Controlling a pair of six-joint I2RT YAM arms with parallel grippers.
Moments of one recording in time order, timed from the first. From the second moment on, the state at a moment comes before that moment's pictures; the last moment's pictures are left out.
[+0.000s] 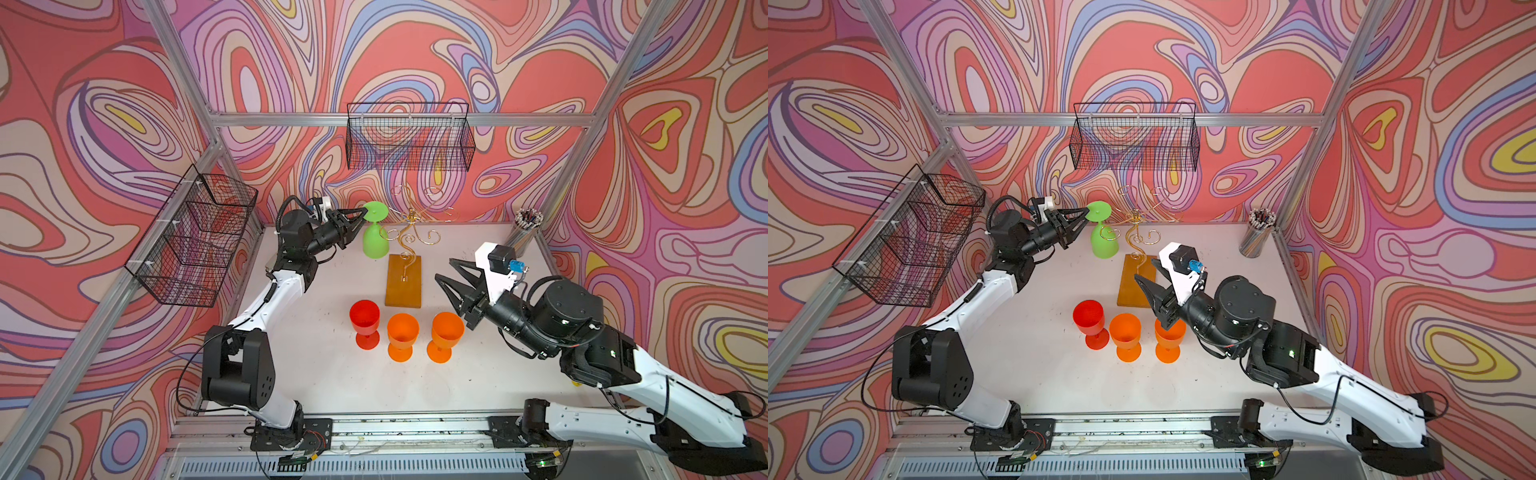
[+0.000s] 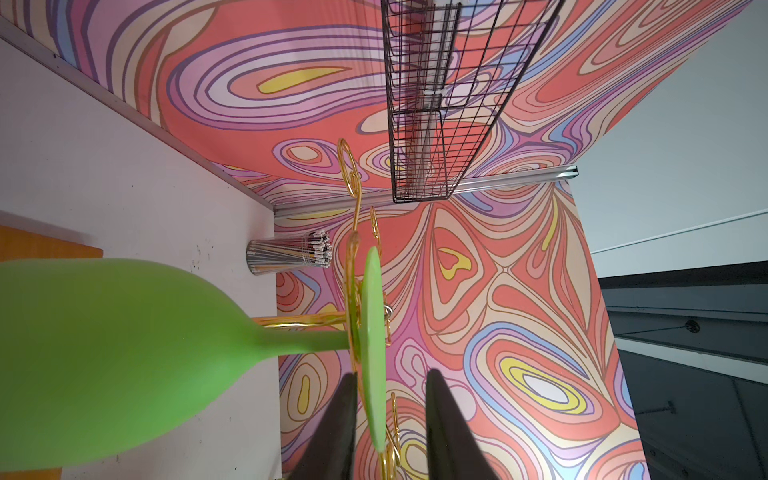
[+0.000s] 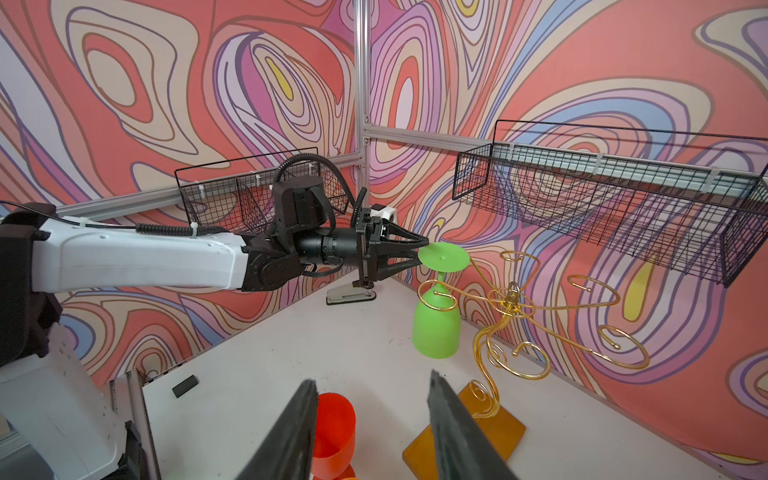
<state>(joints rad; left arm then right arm) -0.14 1.56 1.20 0.43 0.77 -1.49 1.13 0.93 1.30 -0.35 0.34 -0.01</state>
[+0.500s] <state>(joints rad) -0.14 1.56 1.20 0.43 0.79 -1.49 1.13 0.94 1.29 -0.35 0.35 -0.01</state>
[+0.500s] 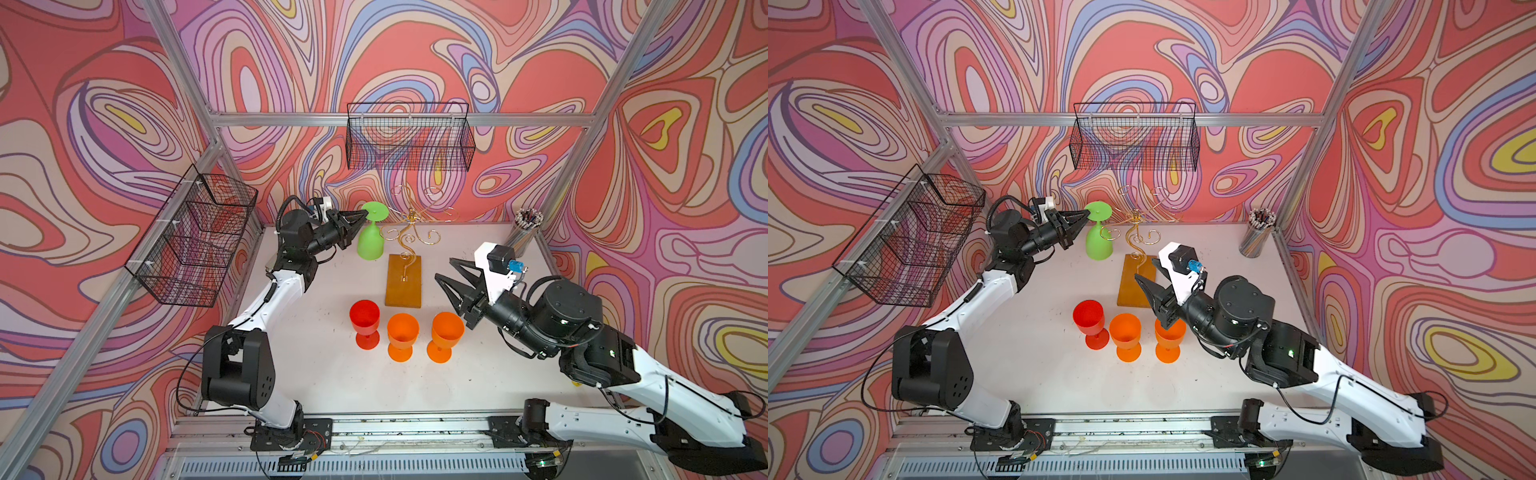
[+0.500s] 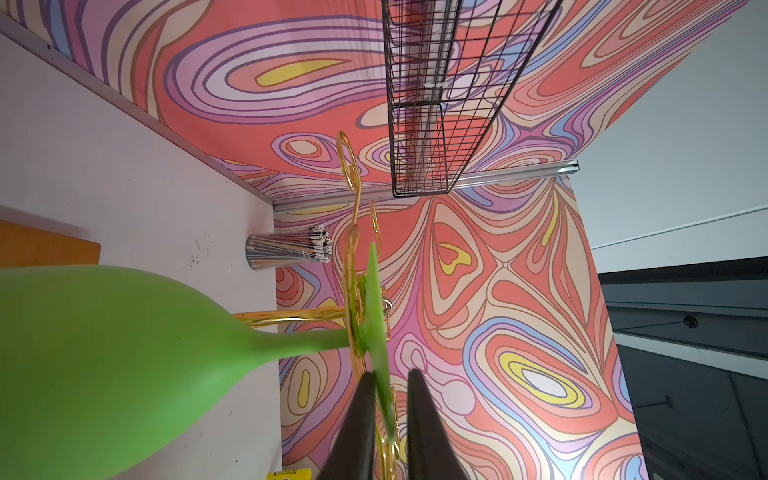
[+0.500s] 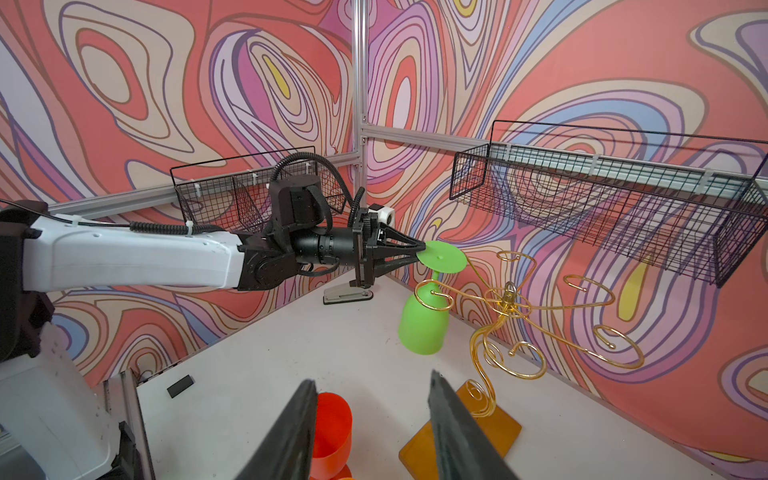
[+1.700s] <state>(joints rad) -0.14 1.49 1.20 0.29 0.80 -1.52 1.13 0.94 1.28 -0.34 0.35 -0.02</state>
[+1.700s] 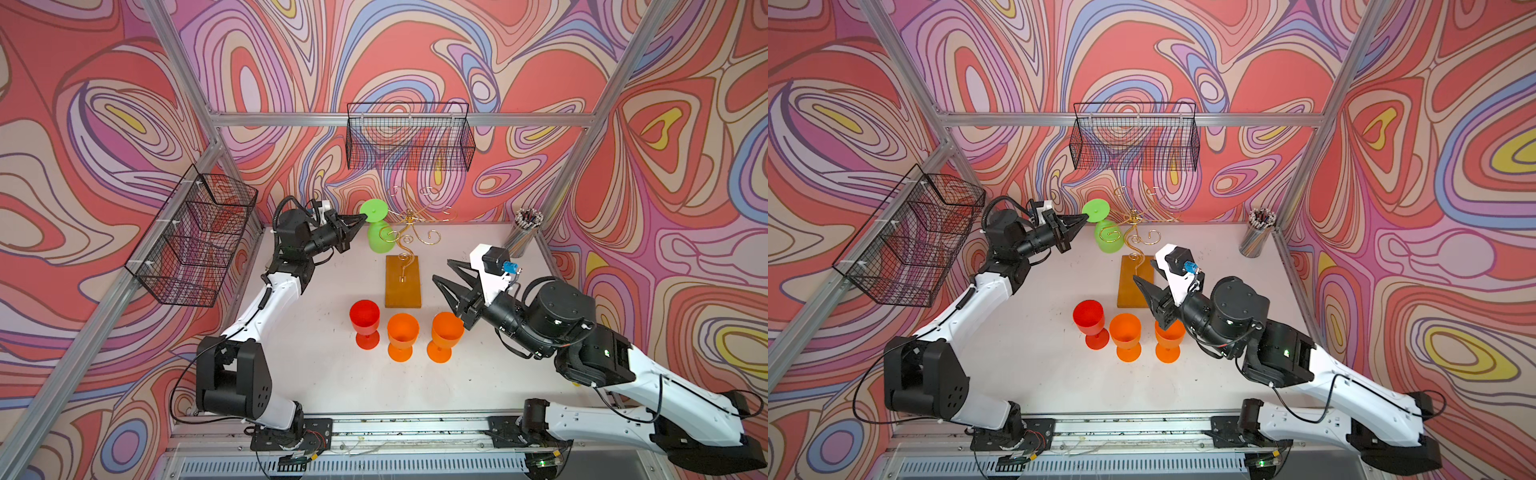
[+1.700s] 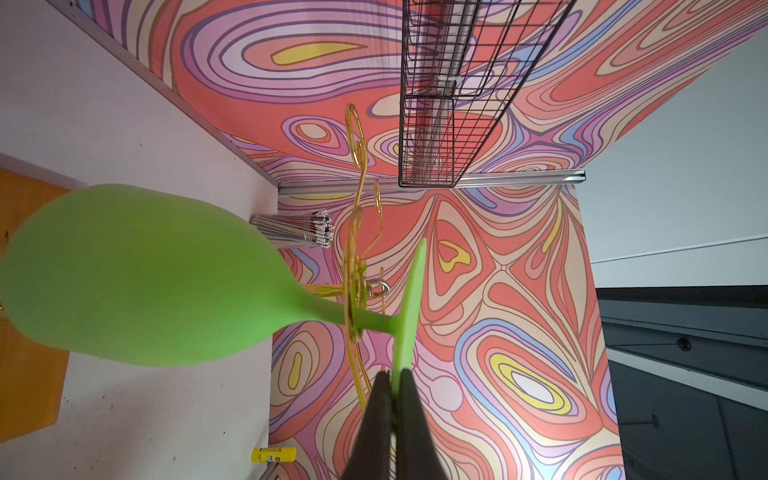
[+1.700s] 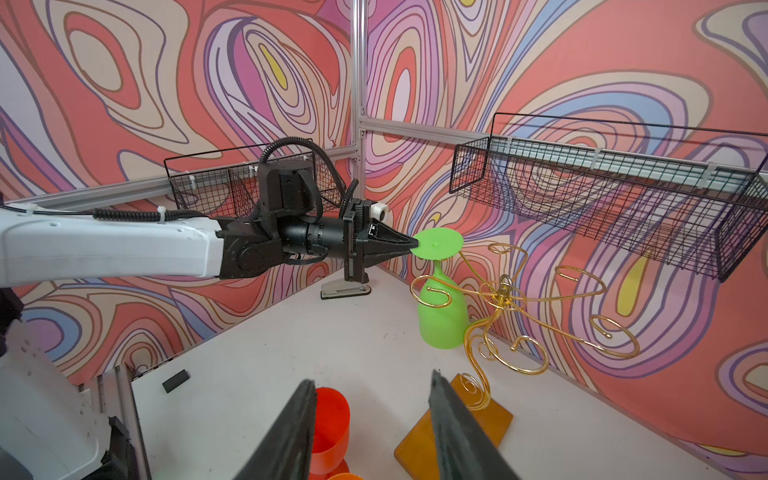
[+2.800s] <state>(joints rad) -0.14 1.47 1.38 -0.13 0.77 -1.33 1.13 0.92 1.22 -0.33 0.38 -0.03</state>
